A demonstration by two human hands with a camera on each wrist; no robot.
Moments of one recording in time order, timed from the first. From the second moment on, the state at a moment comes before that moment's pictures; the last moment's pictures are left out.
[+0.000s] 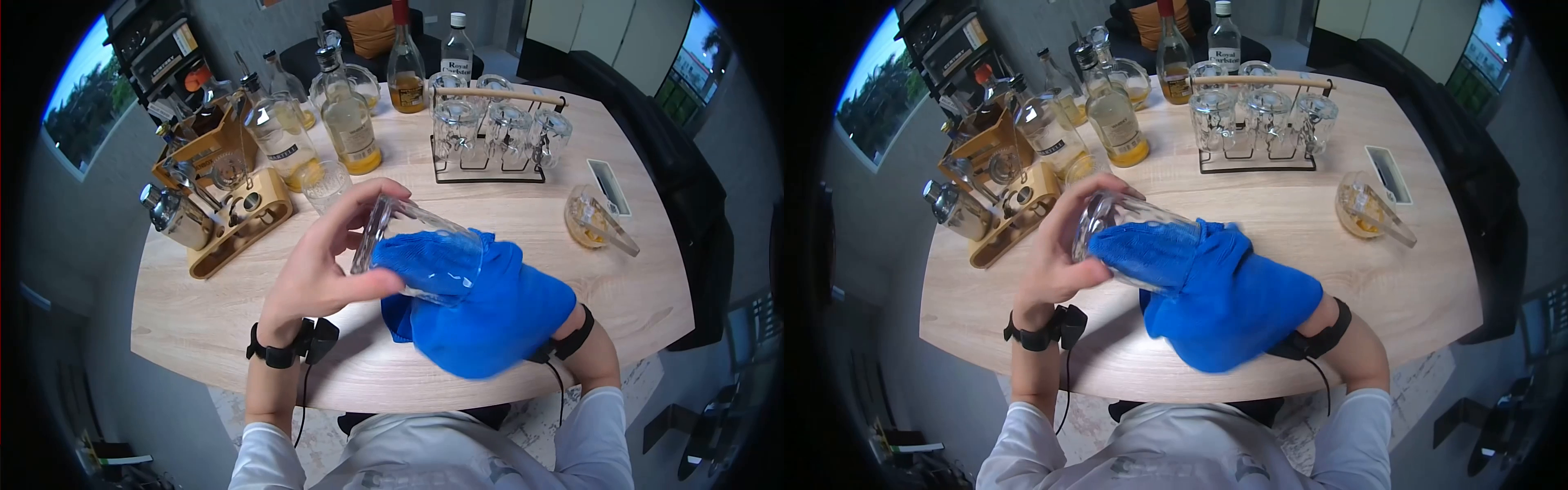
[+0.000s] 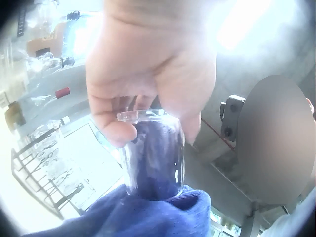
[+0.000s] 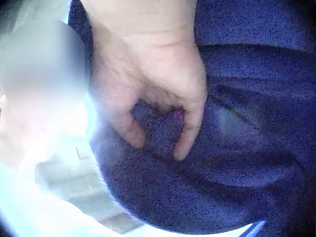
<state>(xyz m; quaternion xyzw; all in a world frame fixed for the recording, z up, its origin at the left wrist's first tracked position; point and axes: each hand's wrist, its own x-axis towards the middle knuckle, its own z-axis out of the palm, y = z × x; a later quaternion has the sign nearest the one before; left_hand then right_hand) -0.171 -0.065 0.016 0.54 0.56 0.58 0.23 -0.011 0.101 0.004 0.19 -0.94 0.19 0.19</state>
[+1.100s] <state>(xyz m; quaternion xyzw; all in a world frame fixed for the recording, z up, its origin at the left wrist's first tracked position) -0.189 -0.074 0.013 0.49 0.56 0.61 0.27 -0.002 0.102 0.028 0.21 -0.94 0.15 0.20</state>
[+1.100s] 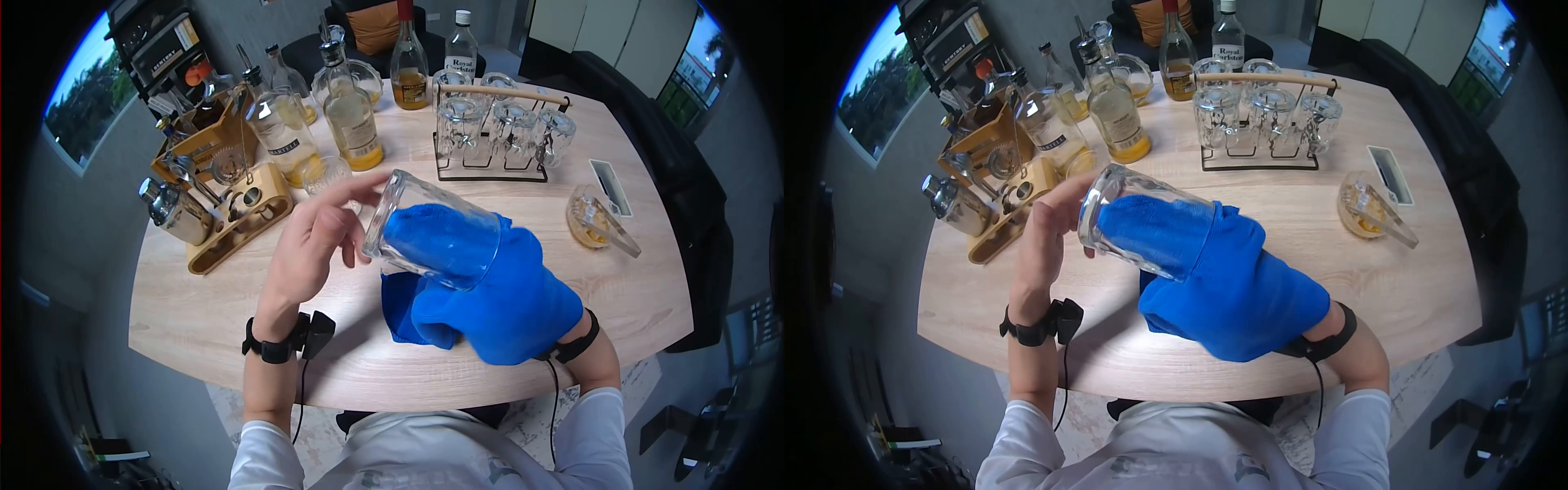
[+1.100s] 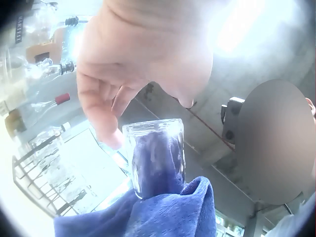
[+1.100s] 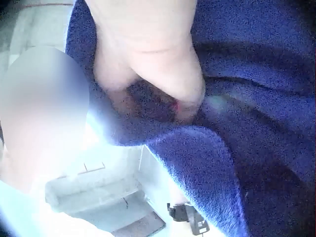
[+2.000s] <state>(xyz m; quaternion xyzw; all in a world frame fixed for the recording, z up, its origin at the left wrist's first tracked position) -0.173 -0.071 0.015 0.47 0.62 0.57 0.26 -0.001 0.095 -0.002 0.20 -0.95 0.03 0.23</state>
